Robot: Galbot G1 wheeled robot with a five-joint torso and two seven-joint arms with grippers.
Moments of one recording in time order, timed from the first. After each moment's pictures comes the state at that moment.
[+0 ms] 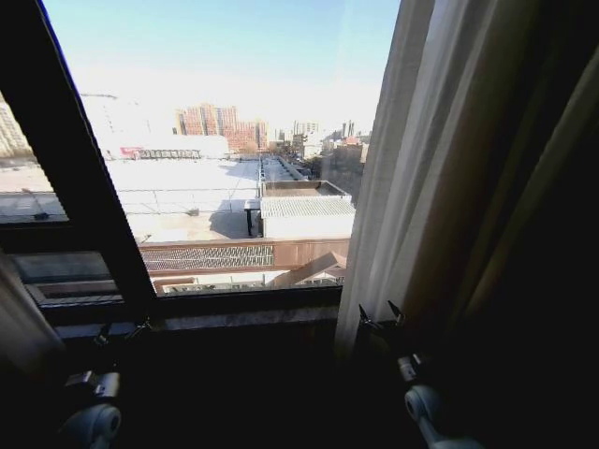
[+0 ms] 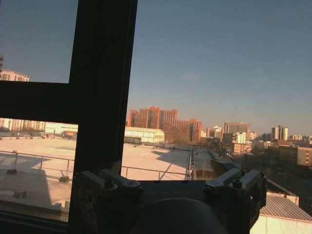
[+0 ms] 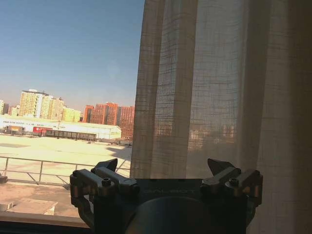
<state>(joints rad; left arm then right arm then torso) 1.40 -1.18 -0.88 -1.73 -0.54 -0.17 0.00 -1.30 1.21 0.57 1.75 0.27 0.19 -0.05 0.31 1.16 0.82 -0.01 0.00</state>
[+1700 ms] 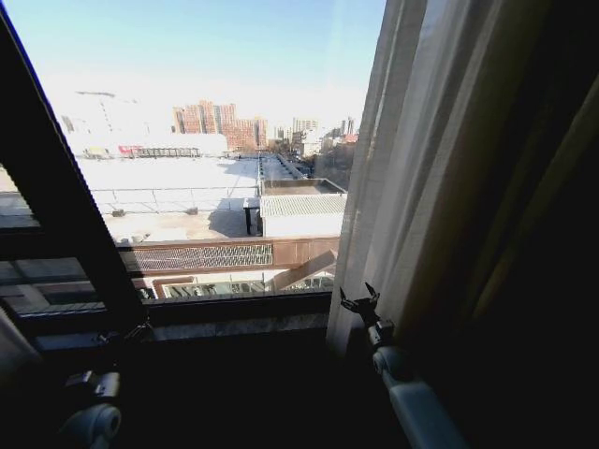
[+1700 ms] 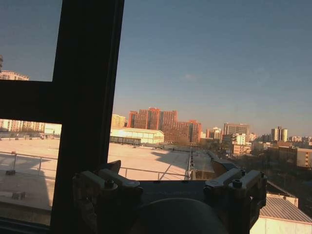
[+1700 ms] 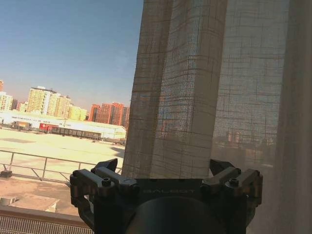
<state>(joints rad) 1.40 -1.18 -0.88 -1.73 -0.54 -0.17 0.00 -0.93 1.27 0.38 1.40 0.17 0.20 0.00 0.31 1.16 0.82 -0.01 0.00</state>
